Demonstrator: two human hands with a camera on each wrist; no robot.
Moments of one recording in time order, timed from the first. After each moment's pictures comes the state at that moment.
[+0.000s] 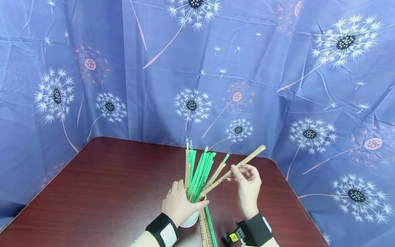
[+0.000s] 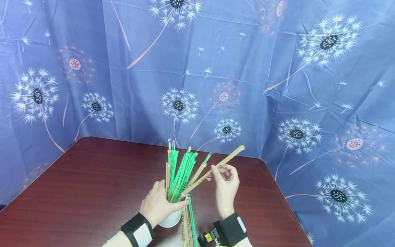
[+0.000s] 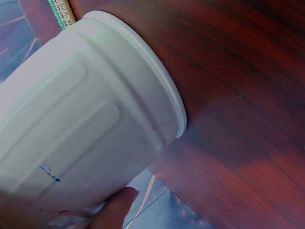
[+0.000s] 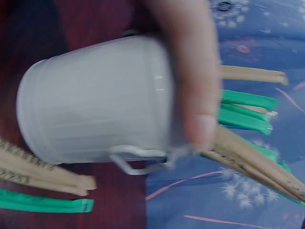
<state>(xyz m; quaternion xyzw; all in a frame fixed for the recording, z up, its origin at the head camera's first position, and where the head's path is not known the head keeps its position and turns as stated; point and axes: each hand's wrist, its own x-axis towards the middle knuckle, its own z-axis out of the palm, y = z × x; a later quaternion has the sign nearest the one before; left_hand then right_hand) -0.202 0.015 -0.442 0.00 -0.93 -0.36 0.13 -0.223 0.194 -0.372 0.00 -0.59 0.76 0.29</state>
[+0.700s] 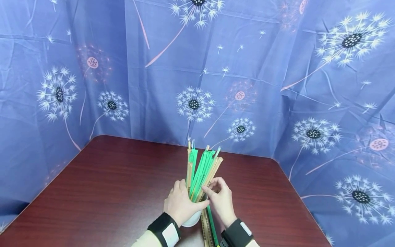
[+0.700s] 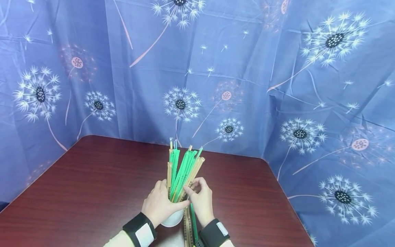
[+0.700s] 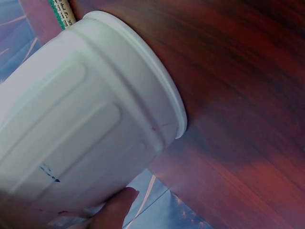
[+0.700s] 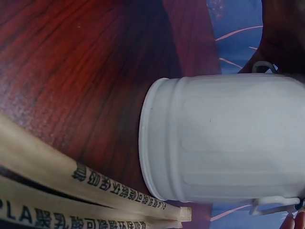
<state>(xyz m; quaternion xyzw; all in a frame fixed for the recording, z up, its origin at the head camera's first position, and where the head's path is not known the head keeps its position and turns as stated) -0.203 0.016 -0.443 0.00 -0.93 -0.35 0.13 -0.221 0.159 -0.430 0.02 -0.84 0.52 0.15</state>
